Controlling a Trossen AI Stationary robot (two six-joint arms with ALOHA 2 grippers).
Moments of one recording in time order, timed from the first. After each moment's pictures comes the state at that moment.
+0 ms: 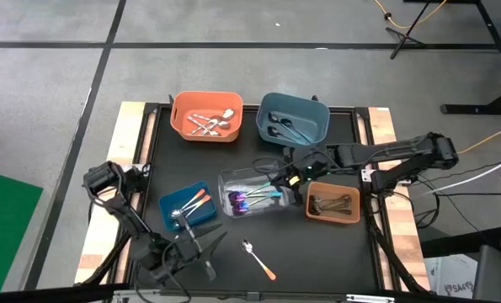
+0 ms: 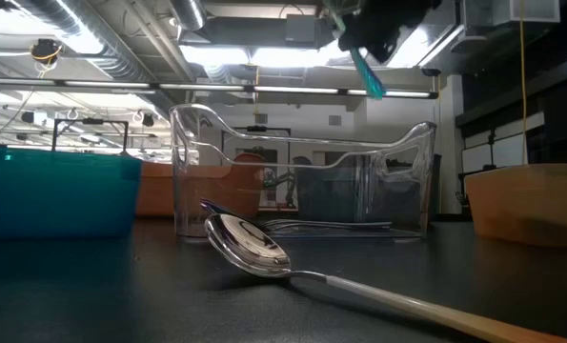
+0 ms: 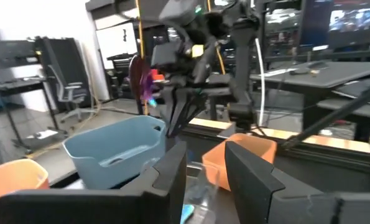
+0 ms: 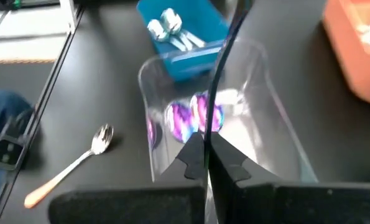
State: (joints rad) left arm -0.89 1.89 1.11 1.56 -1.54 0.84; right arm 0.10 1.36 1.12 -0.41 -0.06 0.12
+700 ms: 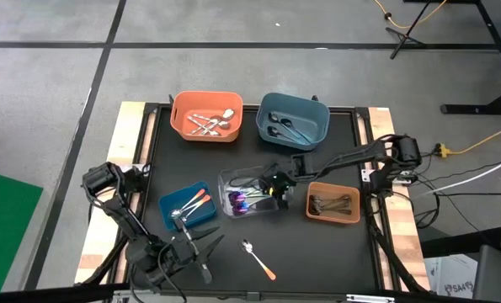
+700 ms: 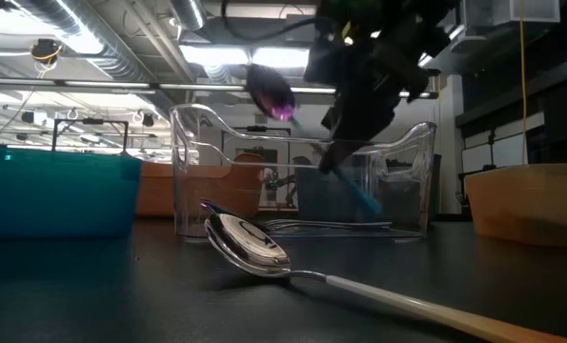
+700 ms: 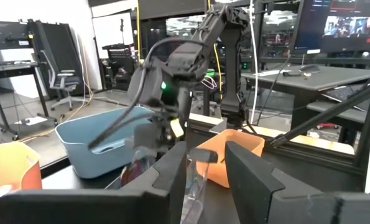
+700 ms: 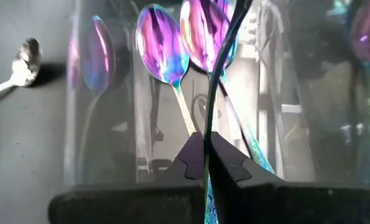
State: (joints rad) left arm -0.93 1.89 1.11 1.56 -1.57 0.77; right arm 0.04 1.72 1.12 -0.36 -0.15 -0.04
